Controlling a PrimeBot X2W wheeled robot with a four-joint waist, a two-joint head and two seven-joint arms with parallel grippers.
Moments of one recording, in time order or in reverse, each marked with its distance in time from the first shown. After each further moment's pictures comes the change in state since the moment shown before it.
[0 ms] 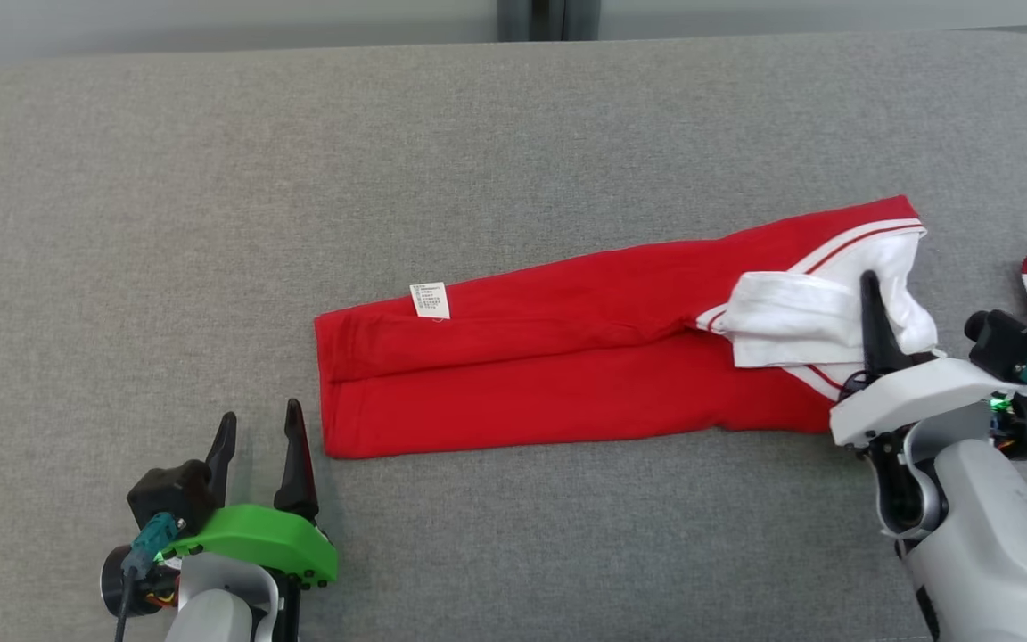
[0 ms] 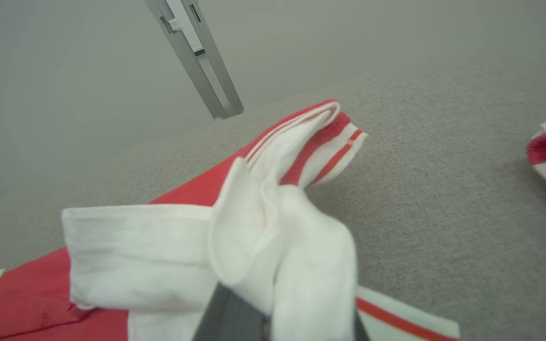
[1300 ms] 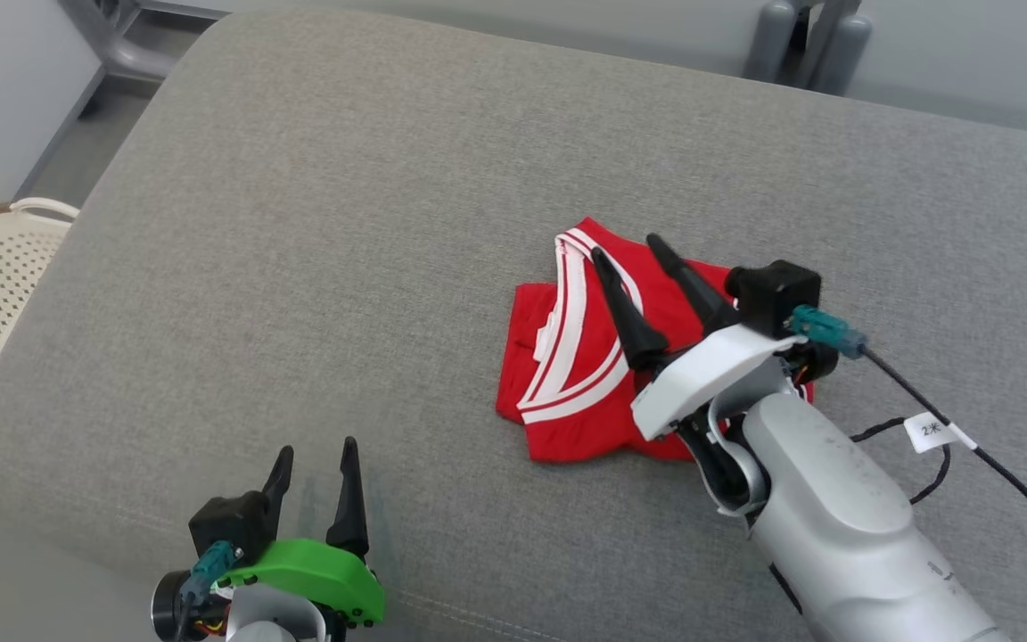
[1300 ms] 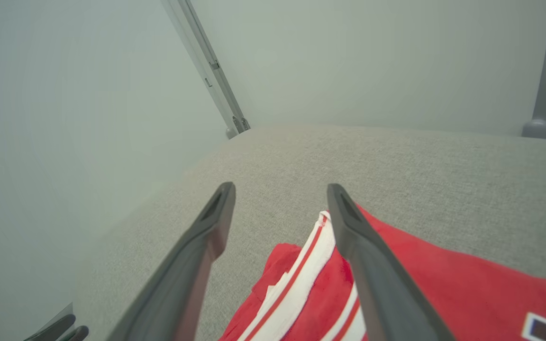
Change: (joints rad) left arm 0.057 0.001 -0.143 -0.012 -0.043 0.037 0.000; right arm -0.162 0.142 0.382 0.010 -0.007 -0.001 0.004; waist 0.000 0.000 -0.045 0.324
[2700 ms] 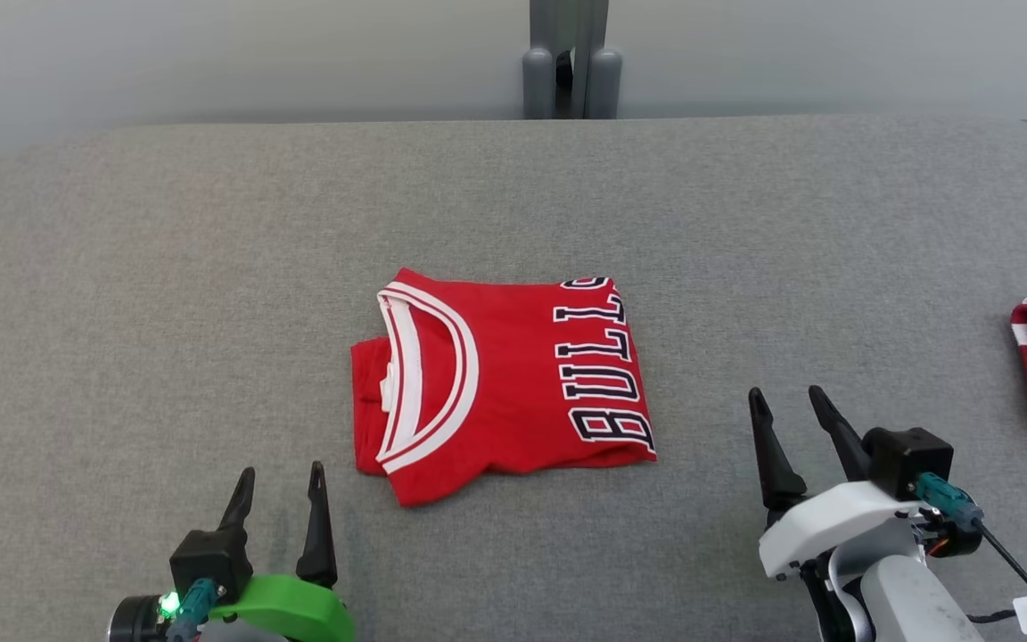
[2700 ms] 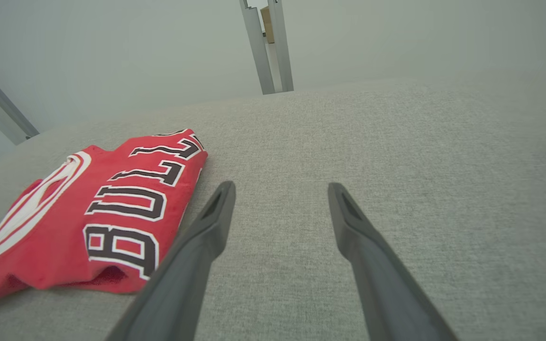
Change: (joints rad) left arm 0.104 -0.001 0.119 -0.102 0.202 -0.002 0.000; right arm 0.407 -0.001 -0.388 -0.155 -0.287 0.000 -0.004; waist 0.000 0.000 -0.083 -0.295
